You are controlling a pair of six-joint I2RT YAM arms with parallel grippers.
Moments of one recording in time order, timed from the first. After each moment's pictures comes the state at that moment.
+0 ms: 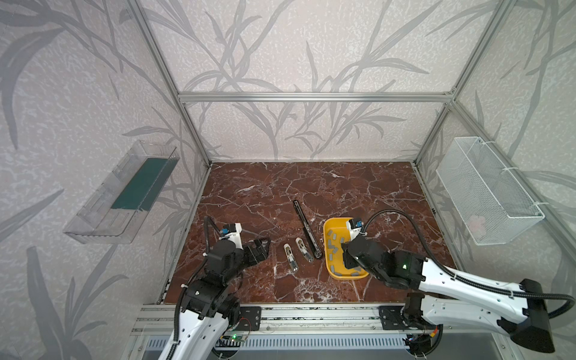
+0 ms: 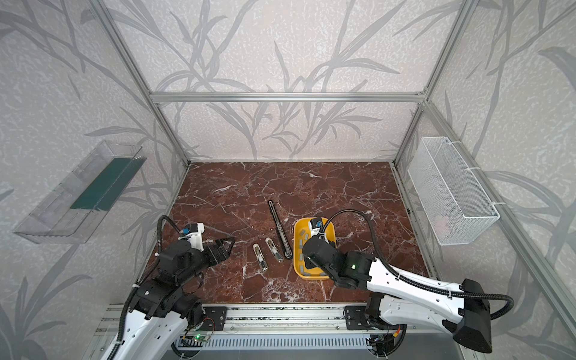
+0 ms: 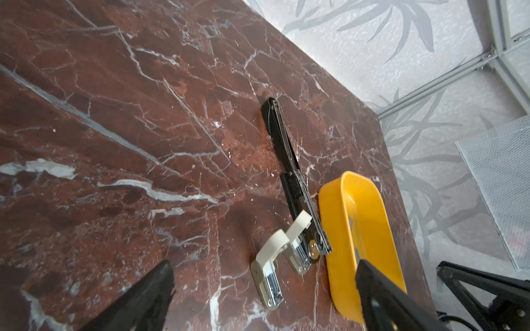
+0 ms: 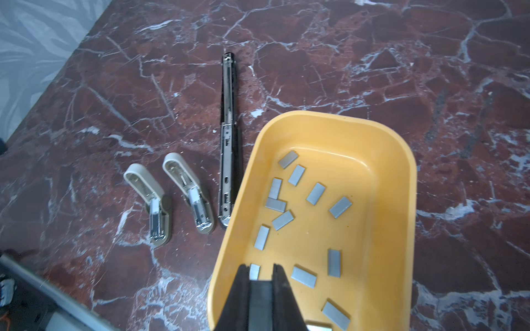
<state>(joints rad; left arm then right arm) -0.31 0.34 0.45 -0.63 0.15 -0.71 1.13 0.99 0.75 -0.56 0.45 0.70</state>
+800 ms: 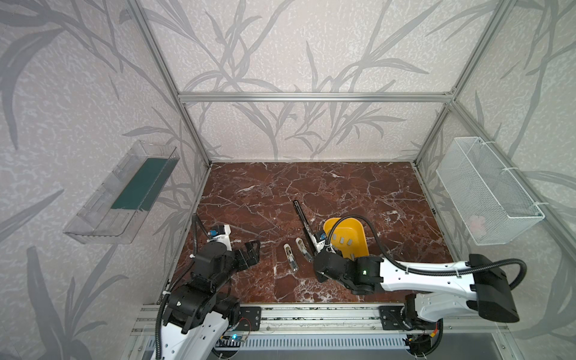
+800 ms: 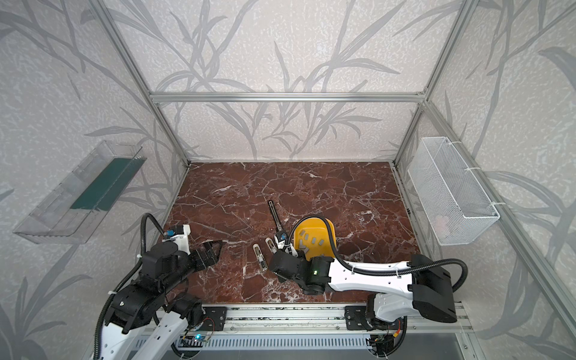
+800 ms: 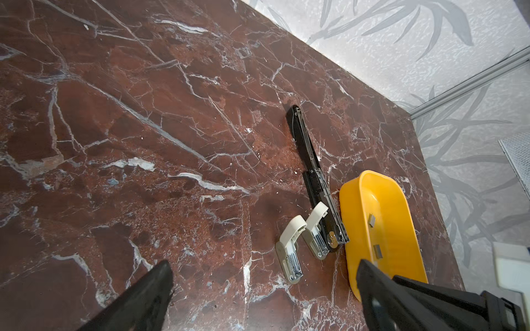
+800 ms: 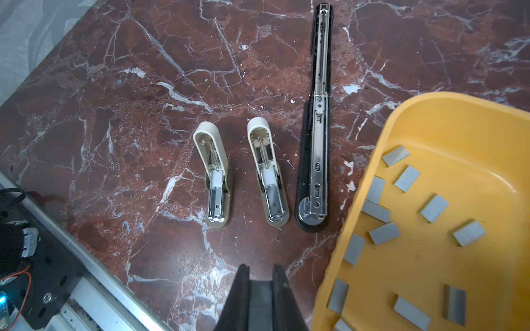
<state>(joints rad) -0.31 0.34 0.66 -0.93 0.01 -0.63 1.30 1.38 0.86 -0.36 0.44 0.70</state>
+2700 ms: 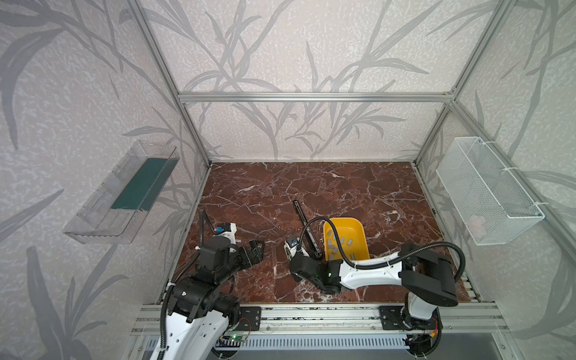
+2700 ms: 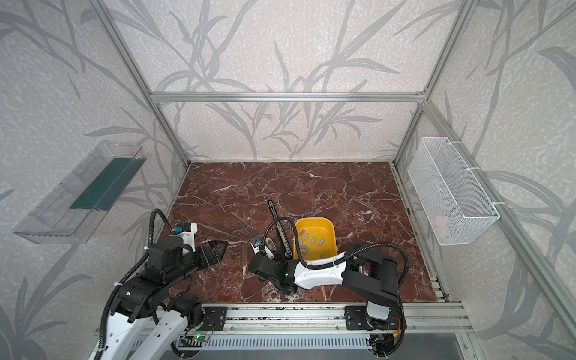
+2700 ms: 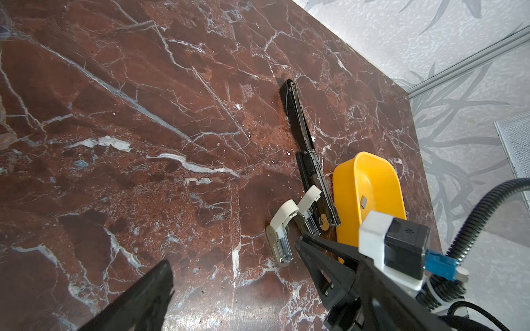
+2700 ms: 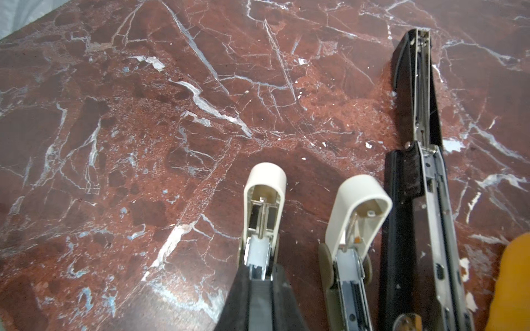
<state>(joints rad) -0.29 0.41 0.67 -0.92 0.11 -0.64 1.31 1.77 0.92 0.08 0.46 0.49</state>
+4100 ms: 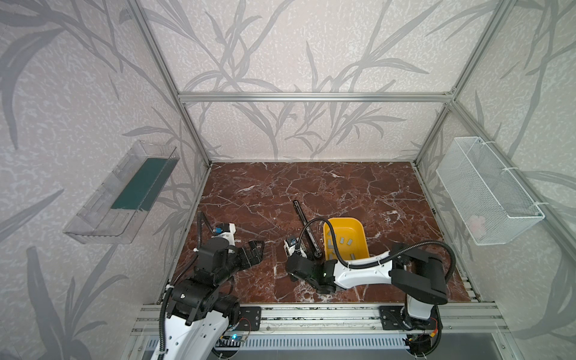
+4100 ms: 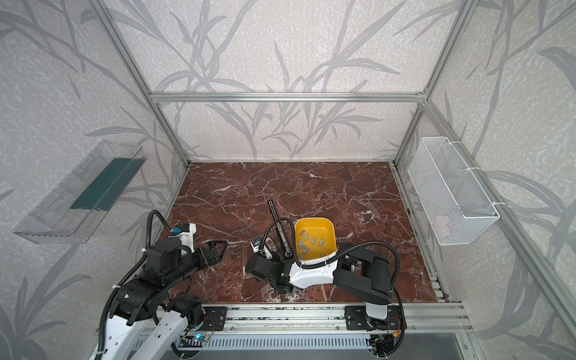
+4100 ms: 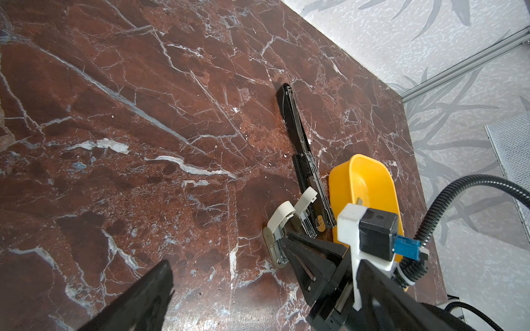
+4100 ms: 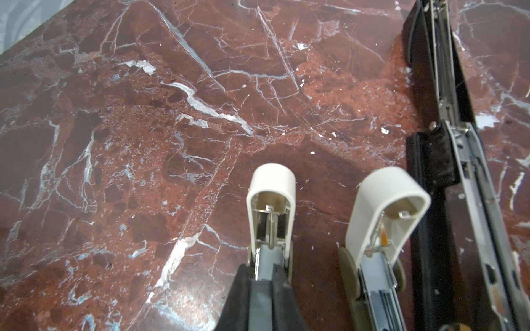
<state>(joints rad) -0.28 0.39 0.67 -0.92 0.12 -0.64 1.31 1.83 0.95 0.09 0.46 0.60</state>
